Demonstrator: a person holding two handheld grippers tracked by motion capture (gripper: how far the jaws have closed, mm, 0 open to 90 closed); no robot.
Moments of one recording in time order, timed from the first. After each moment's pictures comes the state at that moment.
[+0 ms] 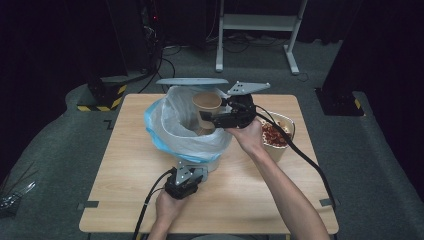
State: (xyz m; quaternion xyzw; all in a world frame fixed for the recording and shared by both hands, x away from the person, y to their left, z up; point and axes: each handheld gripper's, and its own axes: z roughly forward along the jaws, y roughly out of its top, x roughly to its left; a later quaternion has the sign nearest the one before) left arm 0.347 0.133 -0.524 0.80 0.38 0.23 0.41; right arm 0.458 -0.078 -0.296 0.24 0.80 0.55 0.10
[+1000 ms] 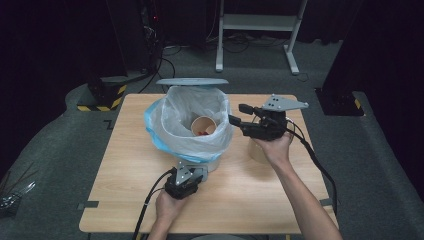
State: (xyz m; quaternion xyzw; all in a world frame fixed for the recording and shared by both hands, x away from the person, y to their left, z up) left arm 0.347 0.133 -0.523 0.80 0.37 0.24 0.41; right arm 0.423 -0.150 -0.306 0.26 0.76 0.58 0.16
